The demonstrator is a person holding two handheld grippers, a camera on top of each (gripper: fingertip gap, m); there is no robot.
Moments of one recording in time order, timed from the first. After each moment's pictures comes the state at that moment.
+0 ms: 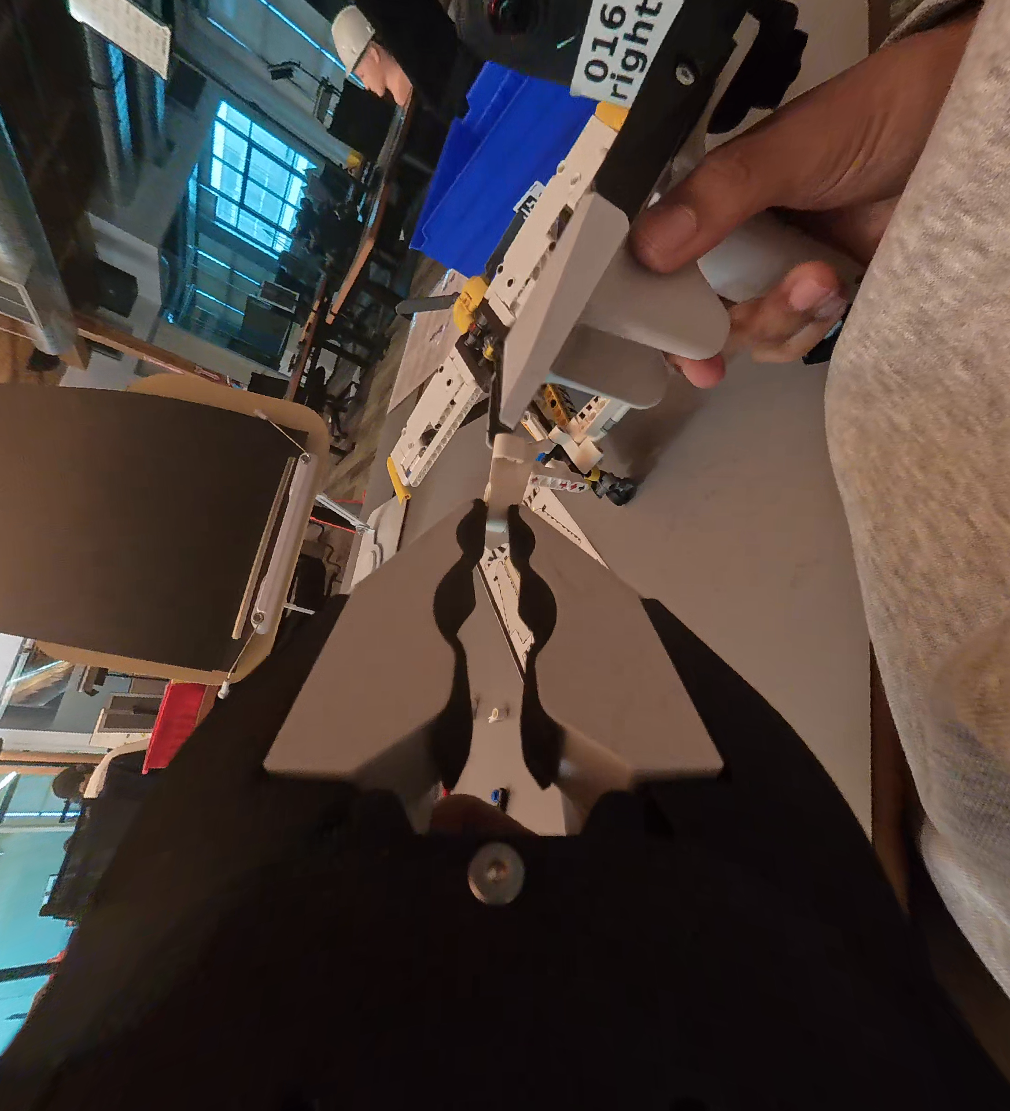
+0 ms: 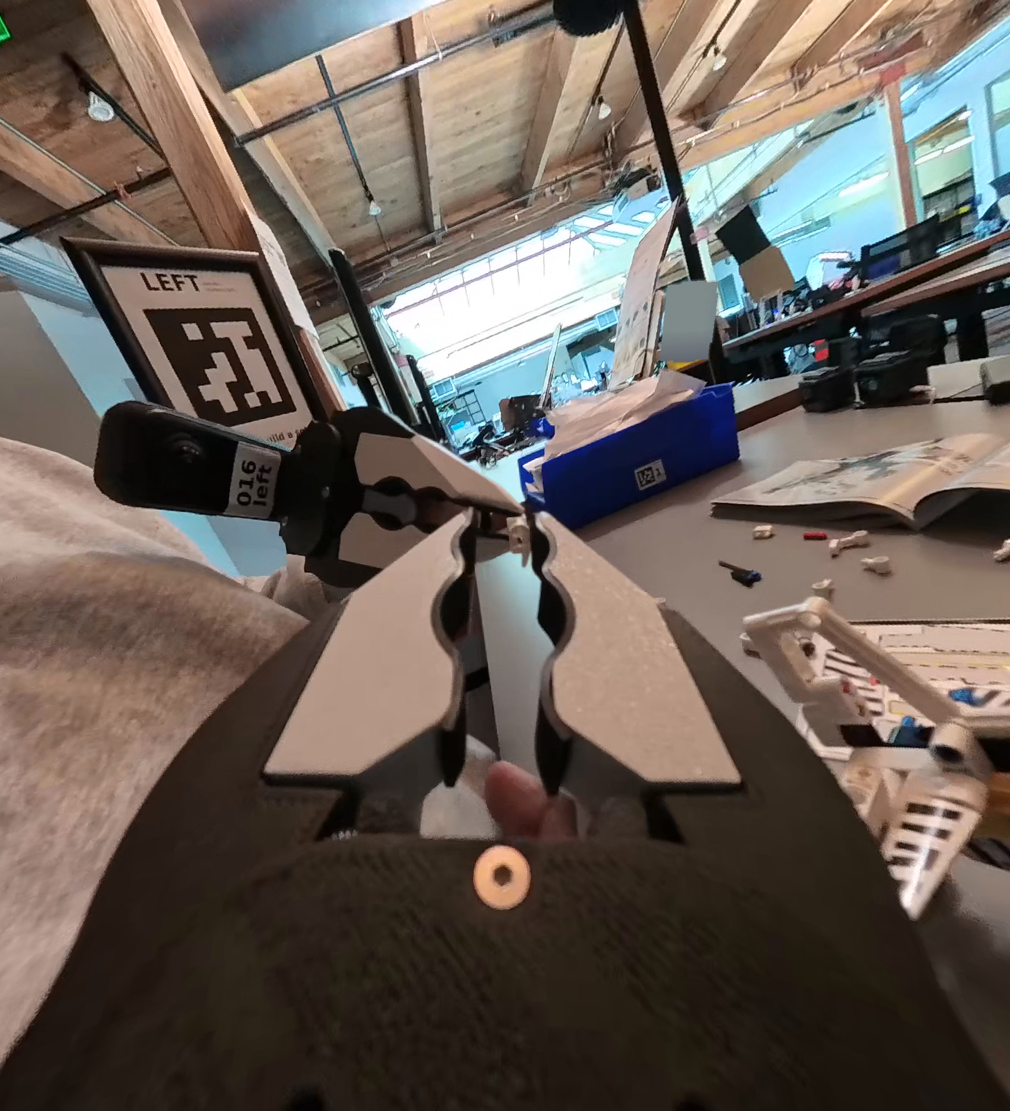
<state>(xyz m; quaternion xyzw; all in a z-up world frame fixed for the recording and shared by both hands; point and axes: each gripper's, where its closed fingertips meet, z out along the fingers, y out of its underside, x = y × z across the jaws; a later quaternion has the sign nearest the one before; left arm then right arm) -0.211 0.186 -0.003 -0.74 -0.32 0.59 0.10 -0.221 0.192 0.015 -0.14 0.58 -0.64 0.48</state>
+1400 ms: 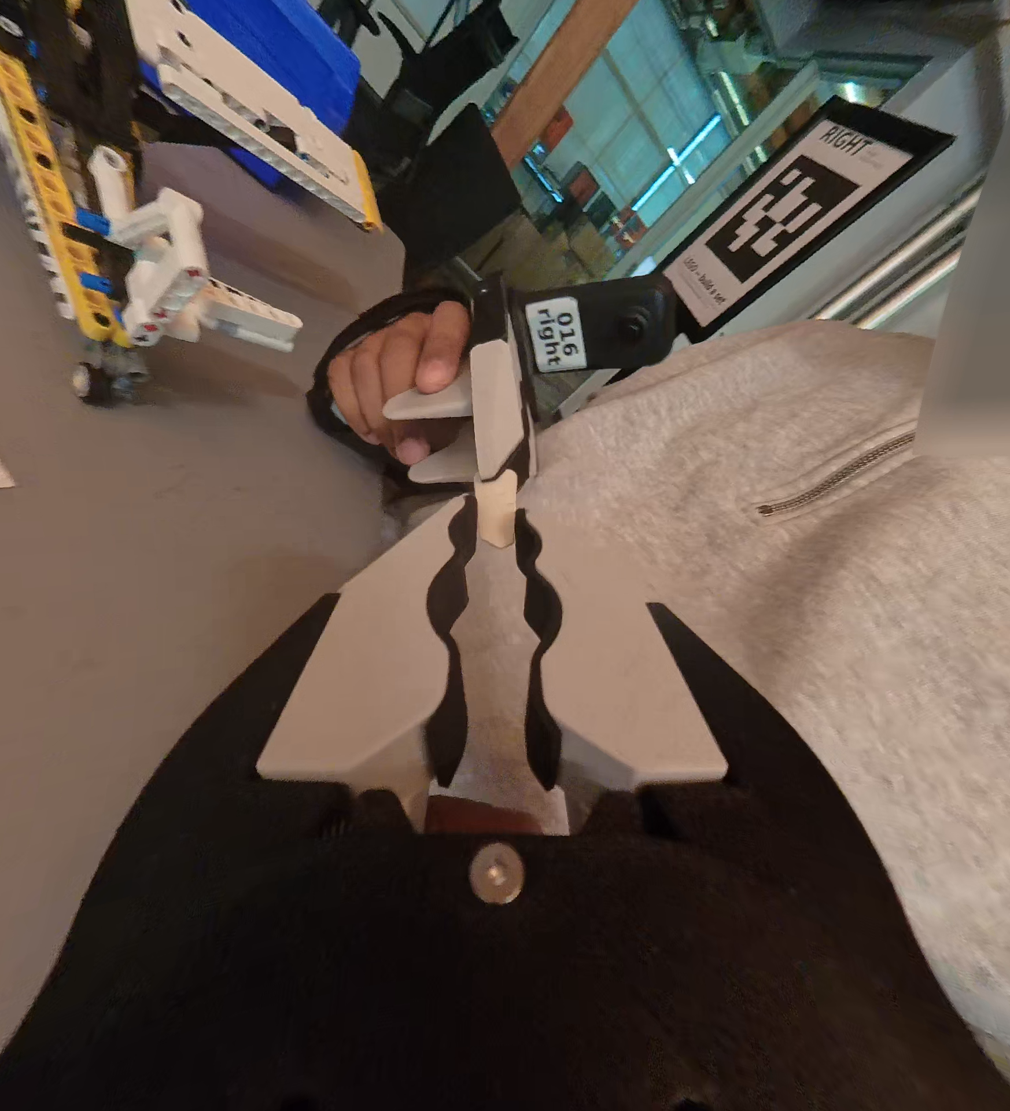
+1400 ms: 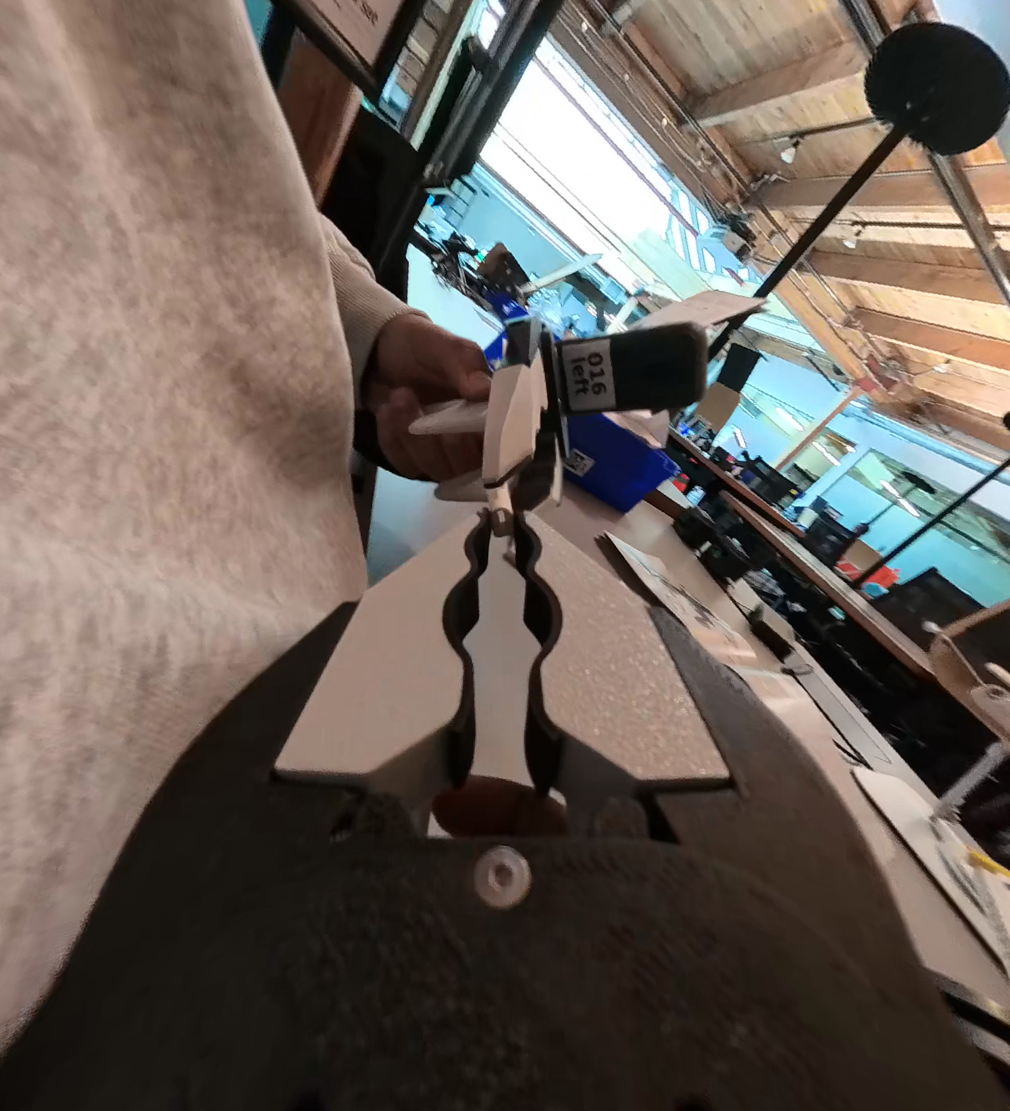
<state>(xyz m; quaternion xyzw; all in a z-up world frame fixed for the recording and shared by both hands) -0.184 0.228 -0.033 -0.52 -0.54 0.02 0.66 -0.182 0.226 -0.029 -0.48 0.50 -0.71 0.12</state>
